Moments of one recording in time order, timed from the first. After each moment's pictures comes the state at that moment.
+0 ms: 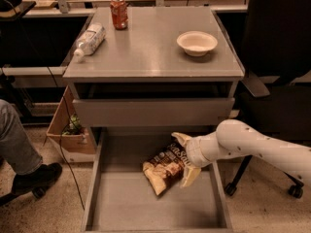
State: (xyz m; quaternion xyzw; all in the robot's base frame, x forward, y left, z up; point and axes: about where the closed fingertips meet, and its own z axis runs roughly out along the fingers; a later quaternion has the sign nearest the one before) arm 0.542 -0.084 0.571 -0.73 0.59 0.10 0.32
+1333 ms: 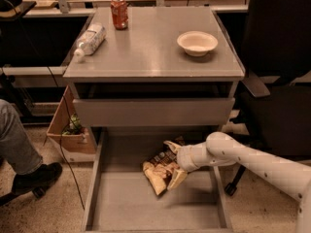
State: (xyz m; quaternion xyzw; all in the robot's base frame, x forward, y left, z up) arm 0.580 -0.051 0.466 -0.69 0.59 0.19 0.37
